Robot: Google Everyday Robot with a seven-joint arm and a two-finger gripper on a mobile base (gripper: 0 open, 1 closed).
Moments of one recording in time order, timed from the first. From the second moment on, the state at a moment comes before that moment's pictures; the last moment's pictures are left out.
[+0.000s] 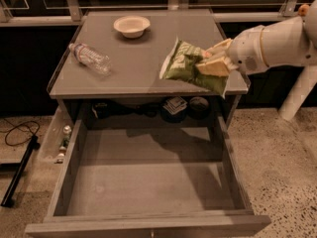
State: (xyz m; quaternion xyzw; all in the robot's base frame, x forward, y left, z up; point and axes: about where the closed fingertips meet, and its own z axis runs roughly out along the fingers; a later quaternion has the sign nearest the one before) arm 0.594 -0.133 0.932 -0.49 0.72 0.16 0.46
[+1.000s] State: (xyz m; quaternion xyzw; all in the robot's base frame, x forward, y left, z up) arm 0.445 -0.154 0.793 -0.43 0.78 0.19 0.41
